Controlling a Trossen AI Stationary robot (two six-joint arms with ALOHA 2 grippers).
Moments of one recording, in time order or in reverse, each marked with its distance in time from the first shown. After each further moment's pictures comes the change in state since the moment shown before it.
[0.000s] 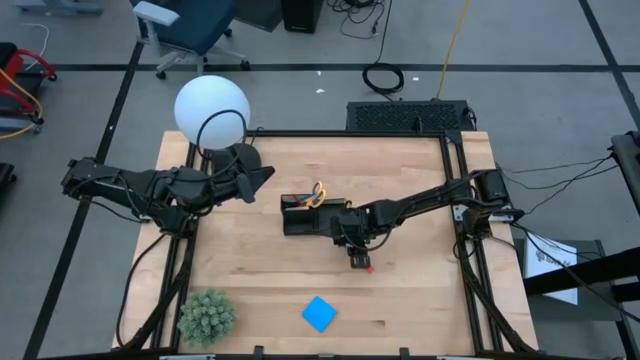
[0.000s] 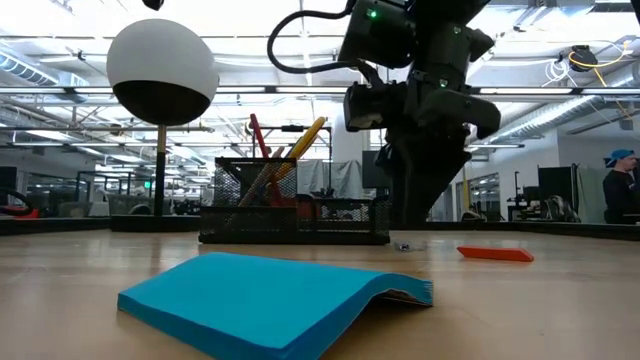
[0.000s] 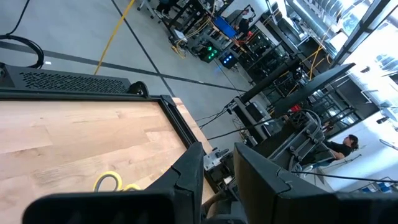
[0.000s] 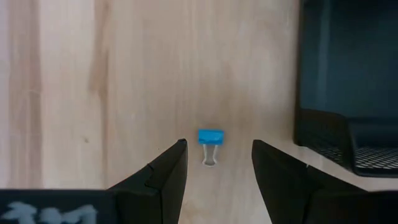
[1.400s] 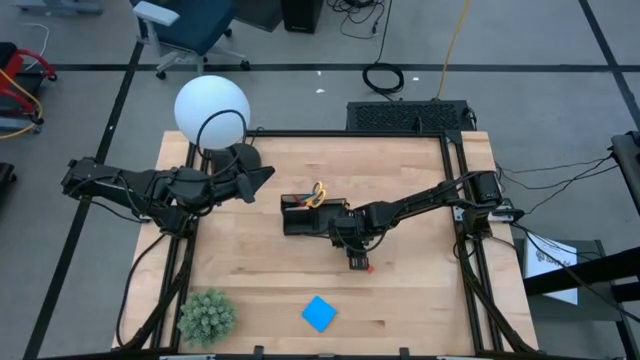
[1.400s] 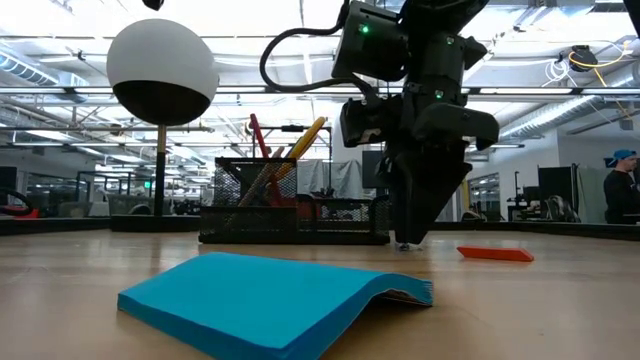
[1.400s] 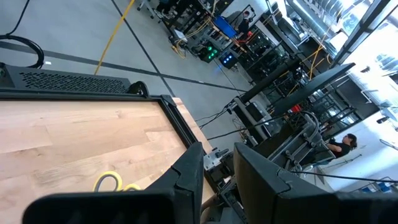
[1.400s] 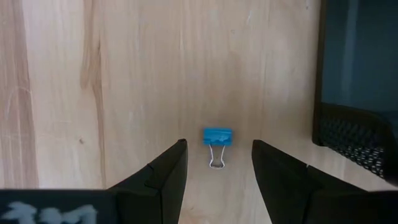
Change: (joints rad) left arm 0.000 0.000 0.000 0.000 0.000 0.000; right arm 0.000 0.052 0.026 -0.026 -0.025 0.023
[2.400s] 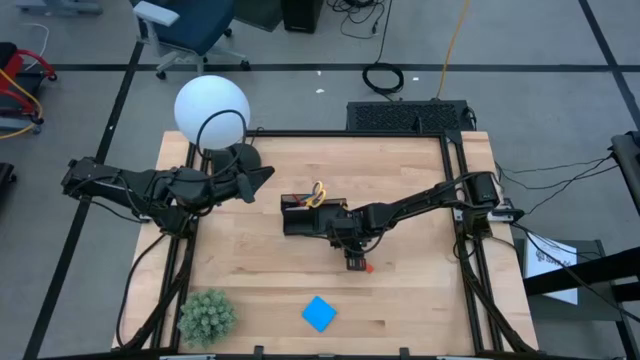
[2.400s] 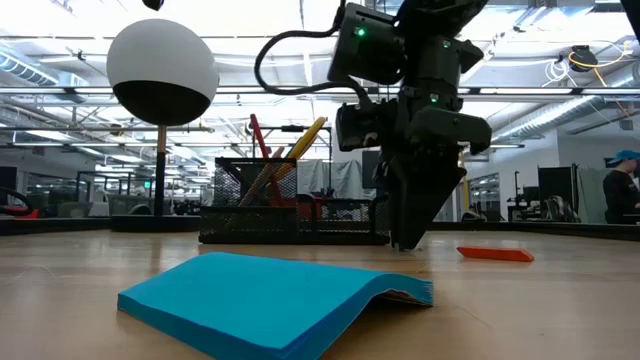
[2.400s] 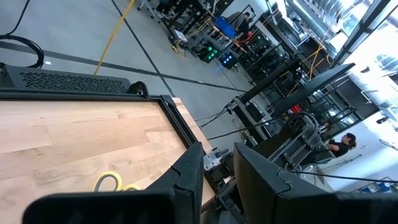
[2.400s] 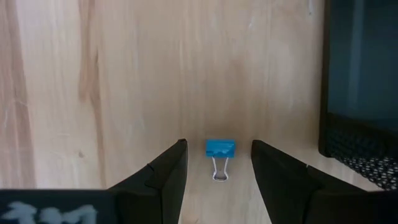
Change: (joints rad) left arm 0.000 0.000 0.000 0.000 0.000 0.000; right arm 0.006 0.024 0.009 0.021 0.000 0.027
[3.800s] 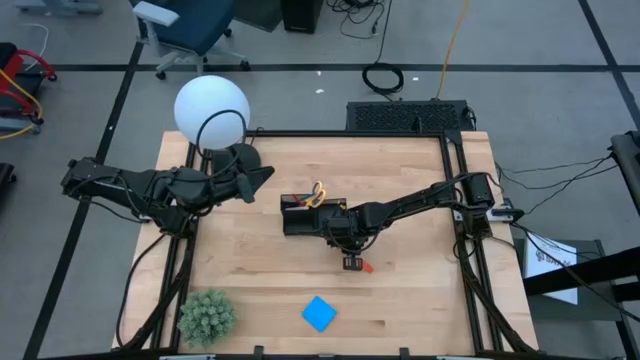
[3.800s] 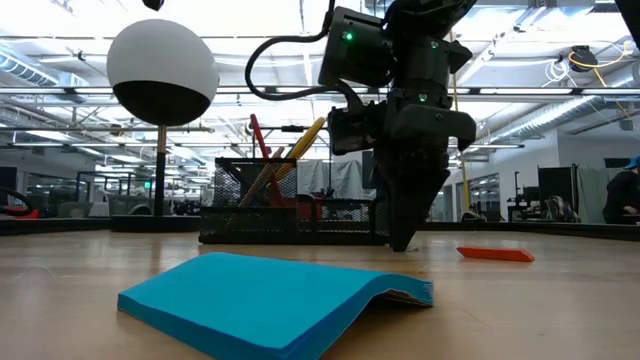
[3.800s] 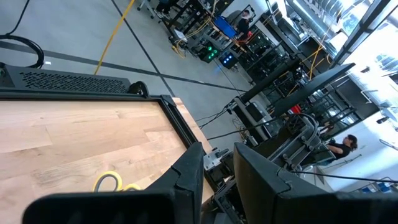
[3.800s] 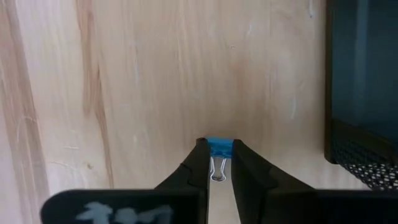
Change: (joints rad) left arm 0.000 0.000 0.000 0.000 0.000 -0.001; right arm -0.001 0.058 0.047 -0.042 -0.040 0.046
